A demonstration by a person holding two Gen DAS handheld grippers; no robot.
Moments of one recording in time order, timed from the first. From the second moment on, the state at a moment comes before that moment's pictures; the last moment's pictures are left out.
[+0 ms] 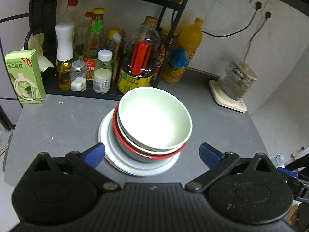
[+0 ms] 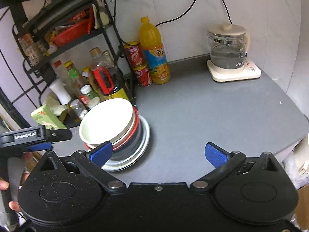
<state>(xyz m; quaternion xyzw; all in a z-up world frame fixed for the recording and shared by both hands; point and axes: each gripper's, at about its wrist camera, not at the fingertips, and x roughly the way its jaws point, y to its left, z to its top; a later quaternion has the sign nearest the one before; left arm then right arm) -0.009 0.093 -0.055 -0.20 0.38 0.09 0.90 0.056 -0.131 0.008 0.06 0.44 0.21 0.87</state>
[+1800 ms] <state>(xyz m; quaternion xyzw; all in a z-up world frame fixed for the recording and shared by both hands) -0.080 0.066 -0.042 -0.12 0.36 0.08 0.92 -0.023 -0.150 0.038 0.04 0.41 0.19 0.89</state>
